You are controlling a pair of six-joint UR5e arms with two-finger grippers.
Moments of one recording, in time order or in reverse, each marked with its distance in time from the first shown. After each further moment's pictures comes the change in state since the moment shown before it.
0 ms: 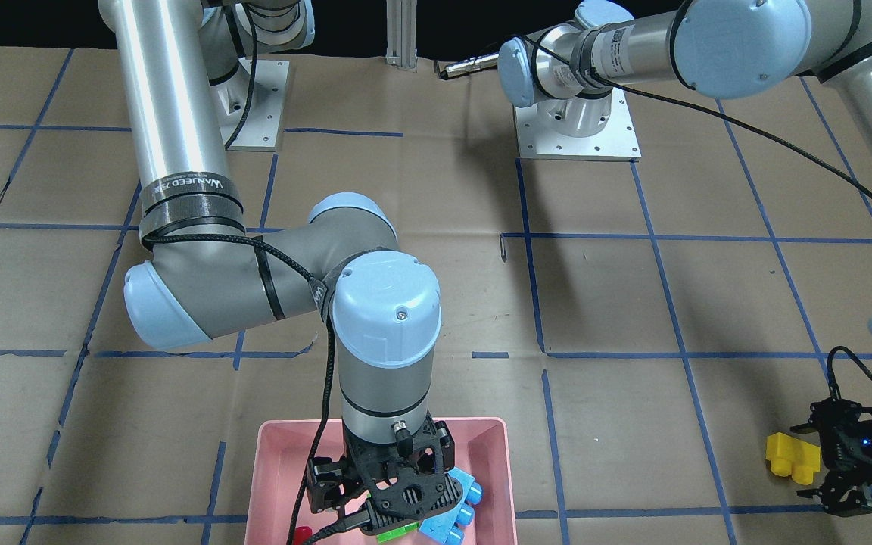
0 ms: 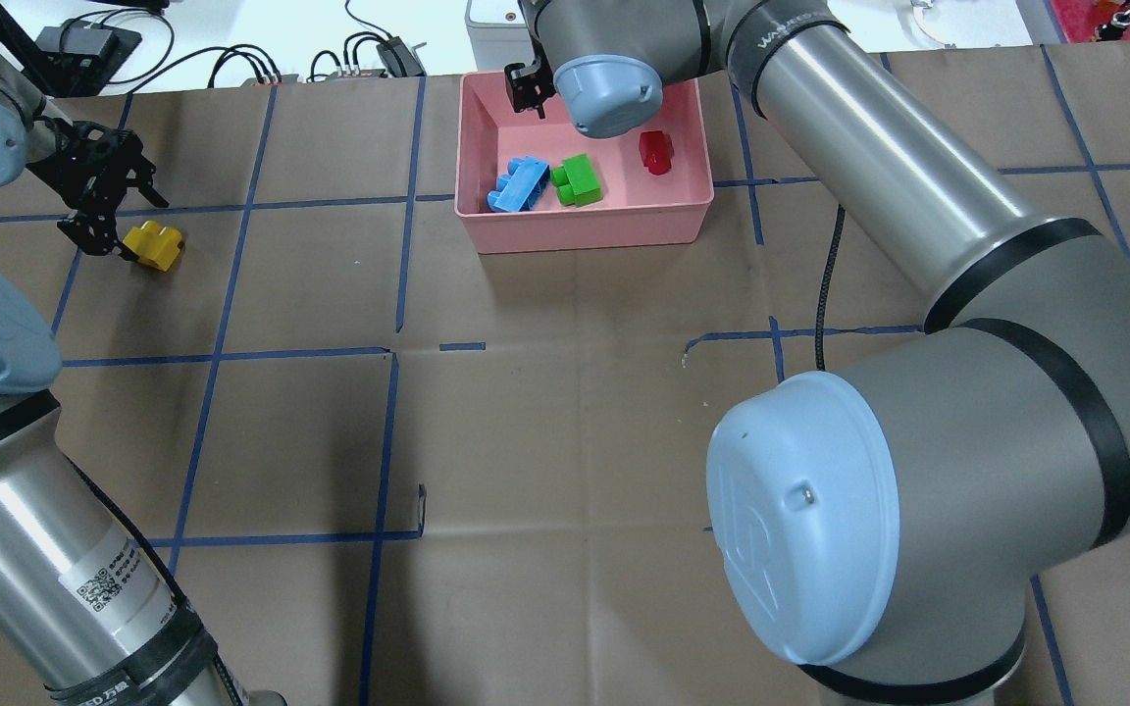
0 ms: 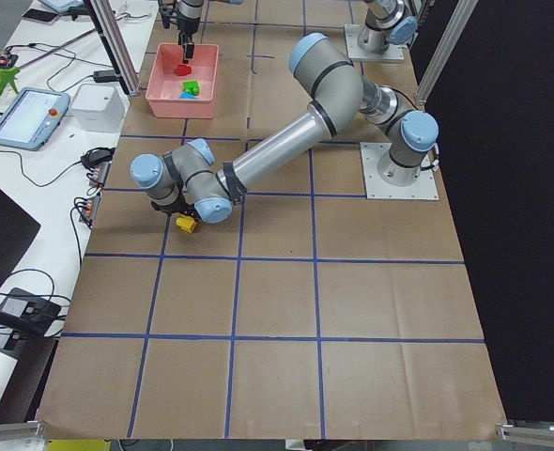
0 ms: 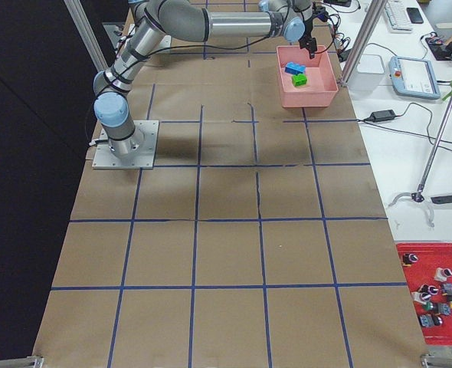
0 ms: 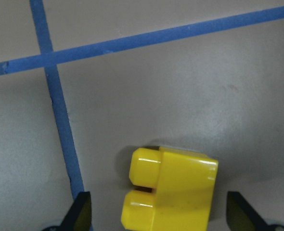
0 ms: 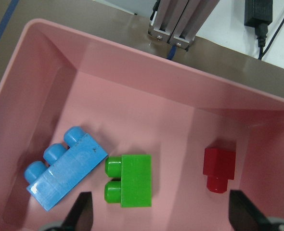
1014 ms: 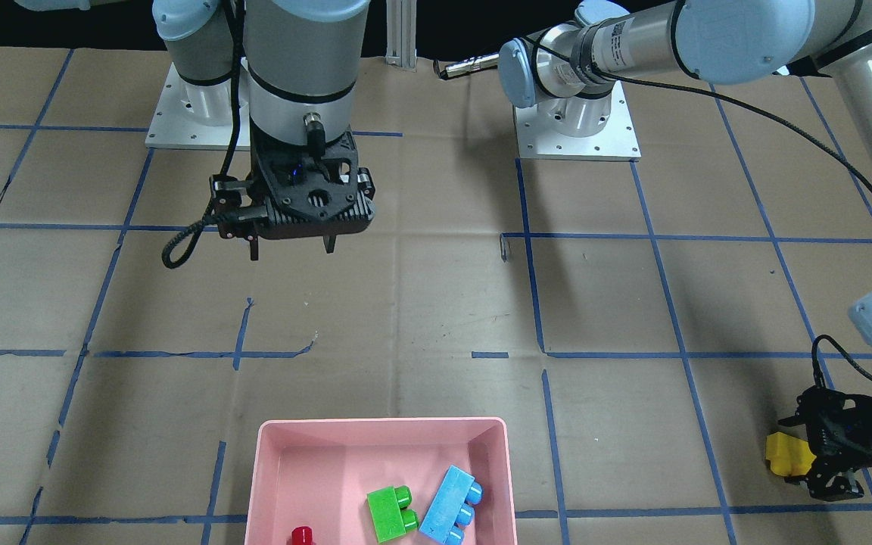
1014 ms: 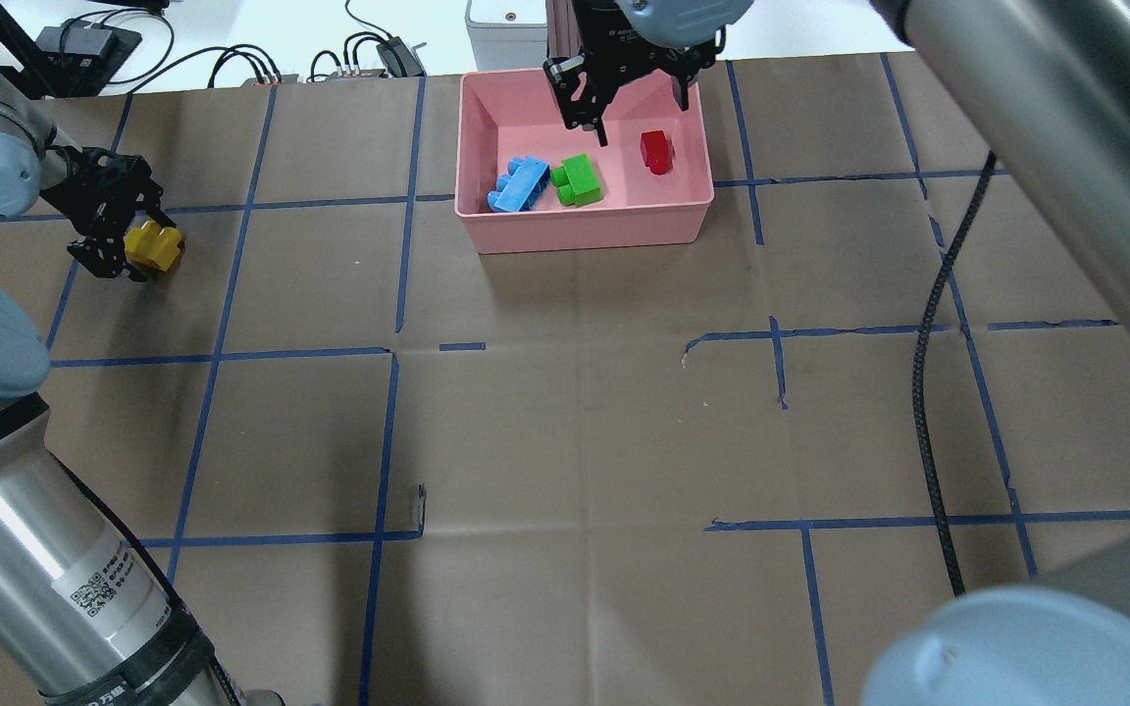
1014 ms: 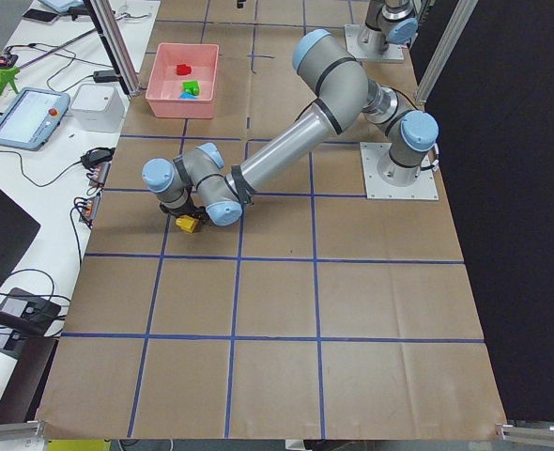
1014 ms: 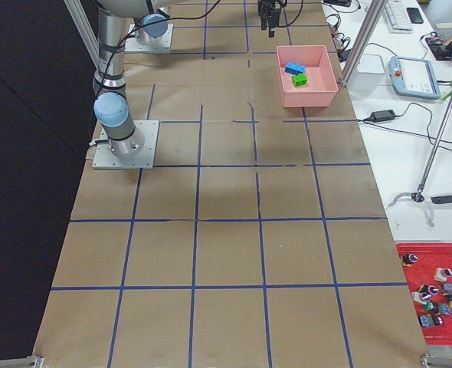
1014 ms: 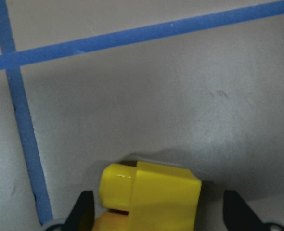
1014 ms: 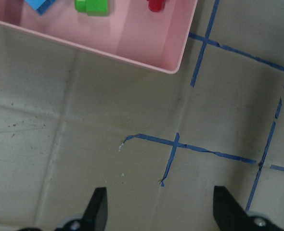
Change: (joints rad) left arm 0.010 0.042 -0.108 0.086 -0.014 0.007; right arm -0.001 -0.524 0.343 0.459 -0.082 0.070
